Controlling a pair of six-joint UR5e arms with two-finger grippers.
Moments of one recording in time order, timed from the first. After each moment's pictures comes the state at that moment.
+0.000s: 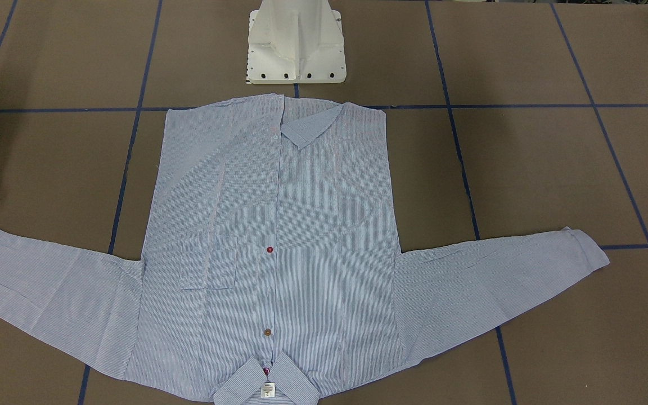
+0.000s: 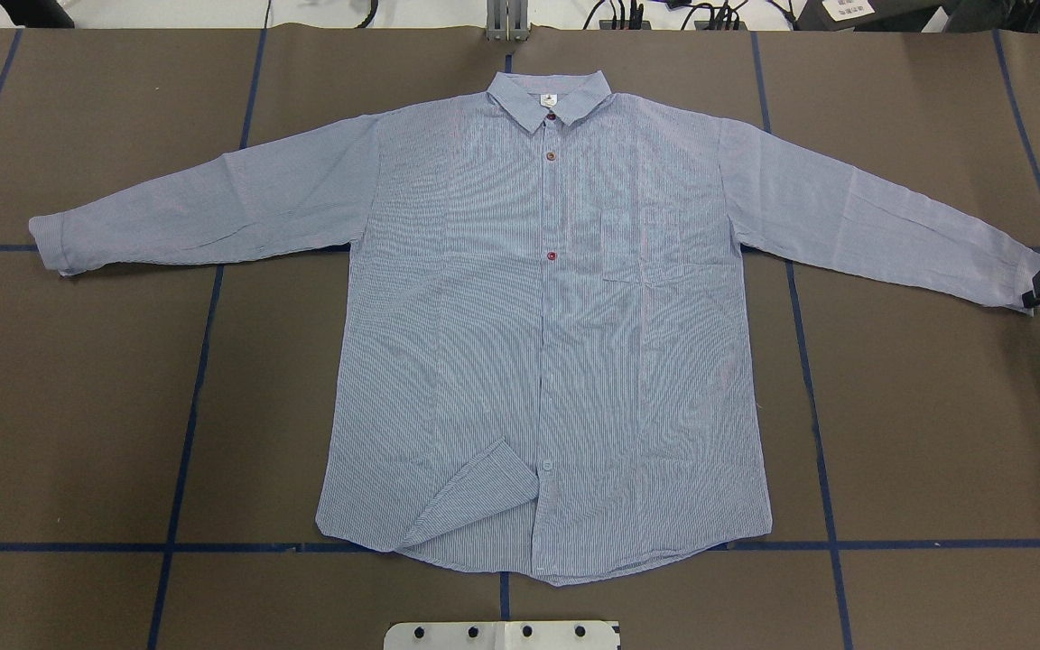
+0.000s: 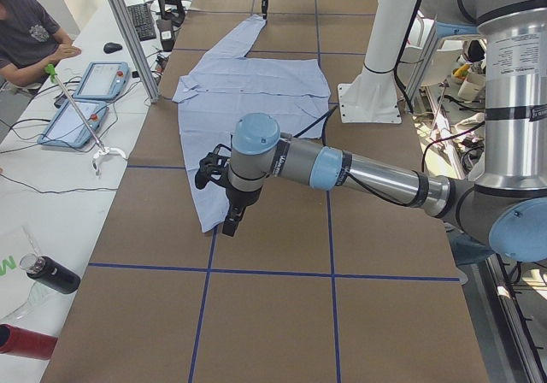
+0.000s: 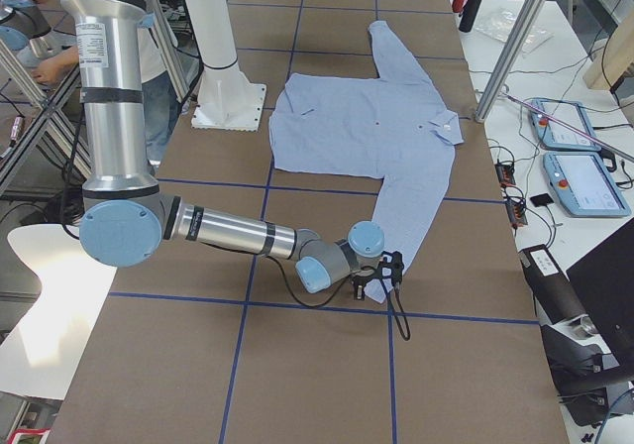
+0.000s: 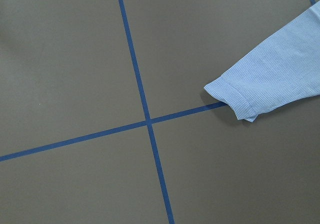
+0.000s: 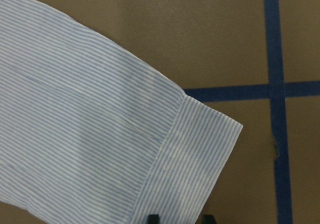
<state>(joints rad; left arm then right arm) -1.61 -1.47 -1.93 -1.59 -2.33 0.08 1.22 -1.54 1.26 -0.87 2.32 0.61</state>
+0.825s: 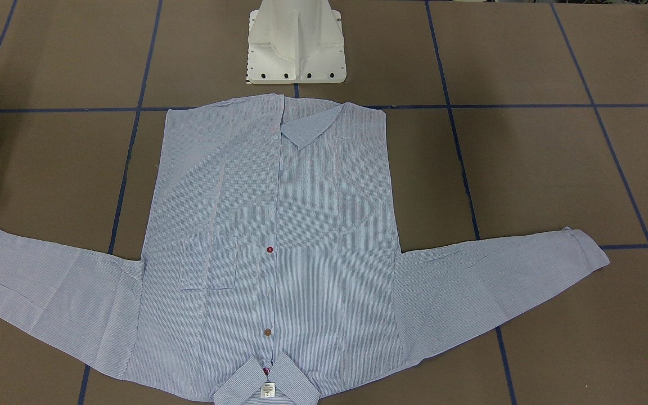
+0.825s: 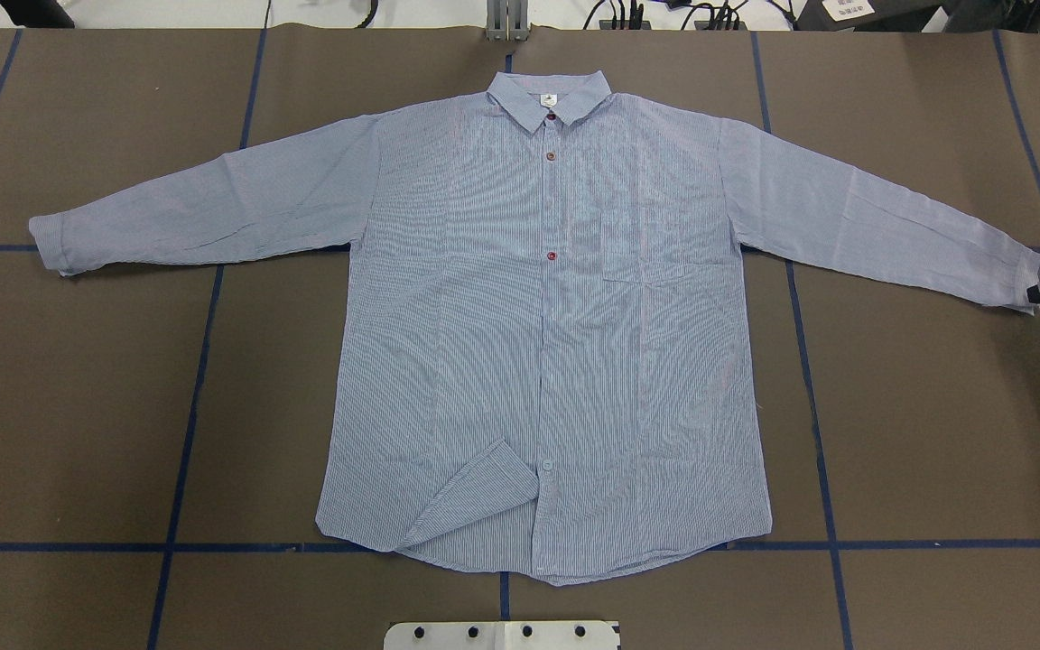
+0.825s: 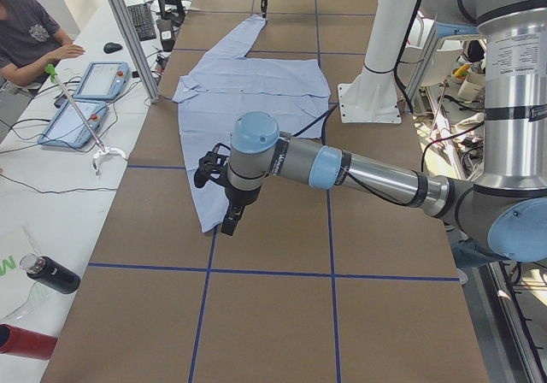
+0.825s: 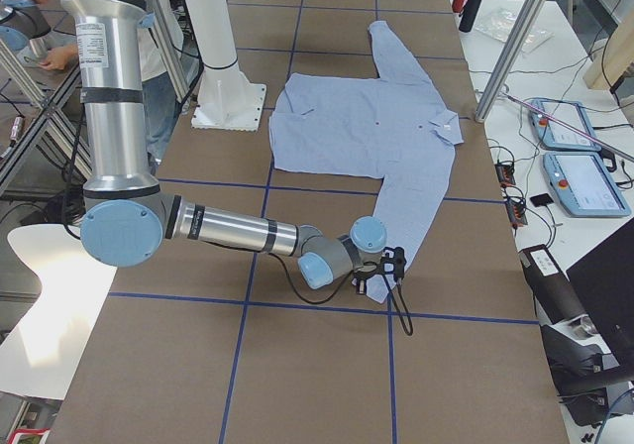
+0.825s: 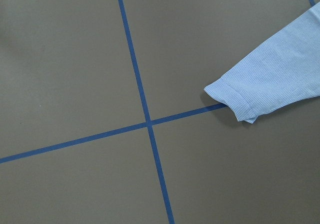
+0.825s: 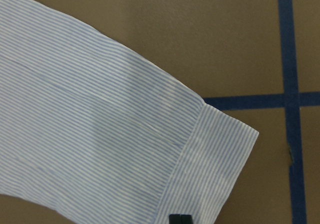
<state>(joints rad) -1.61 -1.48 -1.93 -1.59 -2.33 0.08 1.23 -1.53 1.30 -0.88 2.35 0.61</state>
